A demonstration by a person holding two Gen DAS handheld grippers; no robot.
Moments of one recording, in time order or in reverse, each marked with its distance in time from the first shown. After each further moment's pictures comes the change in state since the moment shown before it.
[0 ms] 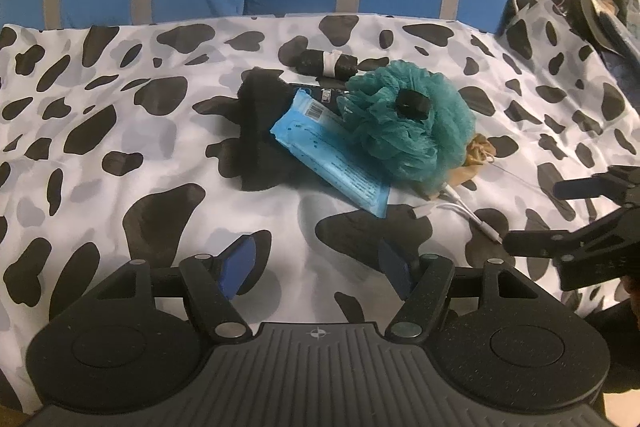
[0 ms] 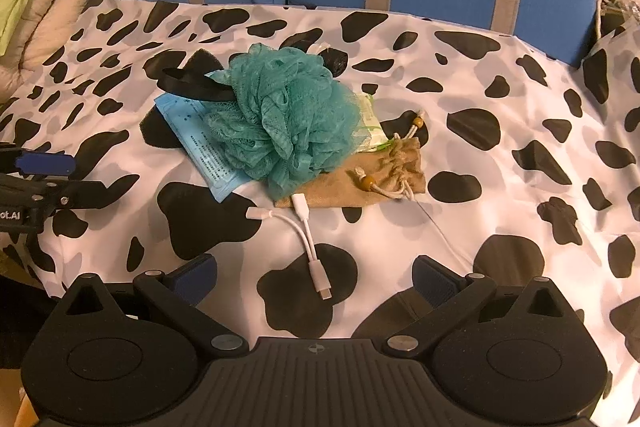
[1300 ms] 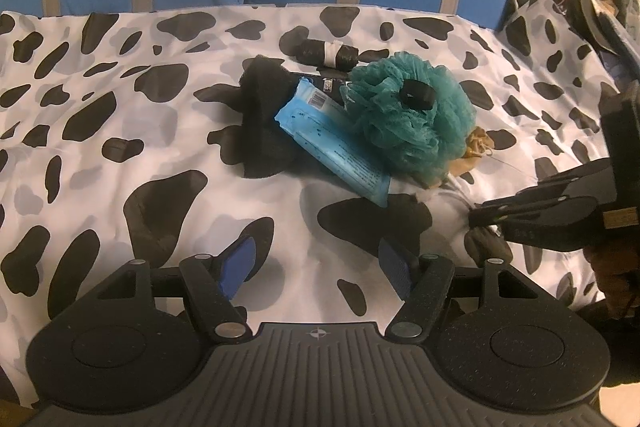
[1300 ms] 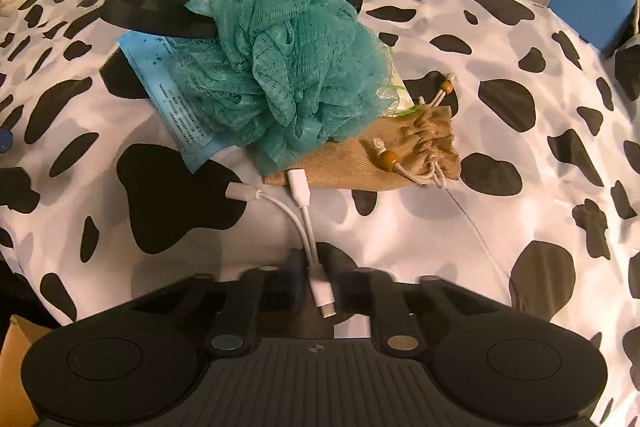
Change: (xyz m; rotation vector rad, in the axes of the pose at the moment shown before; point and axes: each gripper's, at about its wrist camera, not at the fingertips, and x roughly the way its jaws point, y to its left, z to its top) left arm -0.001 0.006 -0.004 -0.014 0.027 -0.019; right arm 0.057 0.012 0.013 -0.056 0.153 -0.050
